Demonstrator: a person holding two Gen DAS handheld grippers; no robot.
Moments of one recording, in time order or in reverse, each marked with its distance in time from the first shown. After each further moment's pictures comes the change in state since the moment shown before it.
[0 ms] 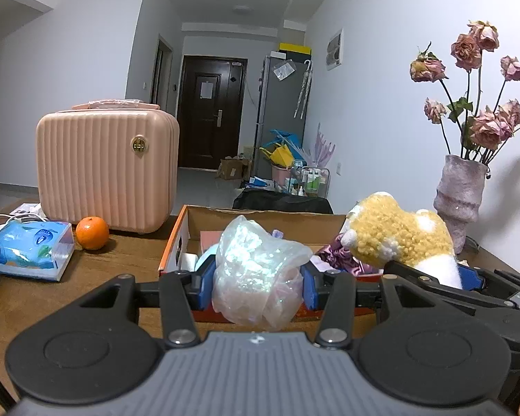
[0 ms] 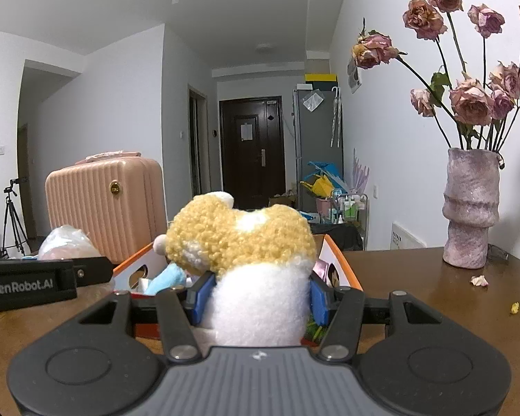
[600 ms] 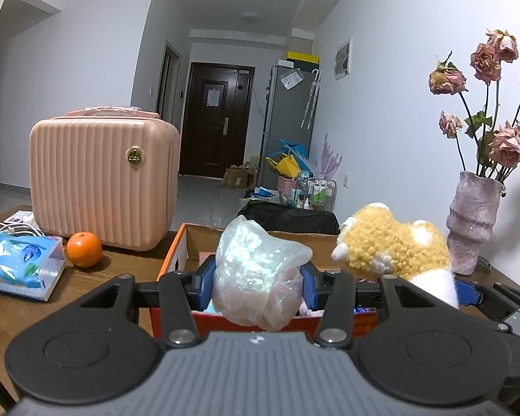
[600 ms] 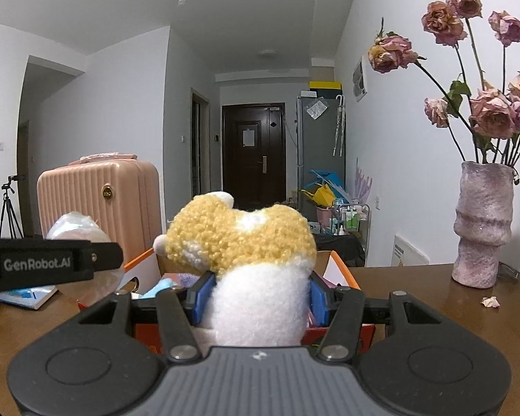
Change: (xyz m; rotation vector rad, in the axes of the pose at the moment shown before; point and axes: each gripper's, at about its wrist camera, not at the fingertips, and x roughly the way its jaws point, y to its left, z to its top) left arm 0.036 0.000 0.019 -0.023 -0.033 0.020; right arm 0.038 0.005 0.009 -0.032 -0.021 -0.002
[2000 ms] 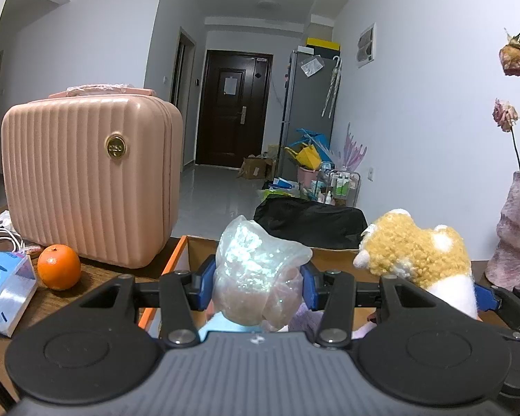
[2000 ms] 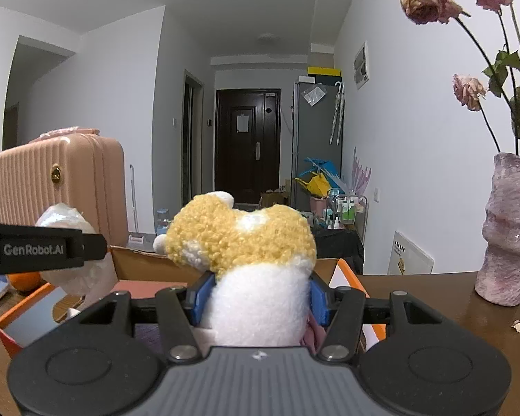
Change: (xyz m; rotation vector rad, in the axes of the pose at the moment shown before) left arm 0.118 0.010 0.017 -0.015 0.035 0.067; right arm 0.118 -0.014 0.007 -0.030 0.055 -0.031
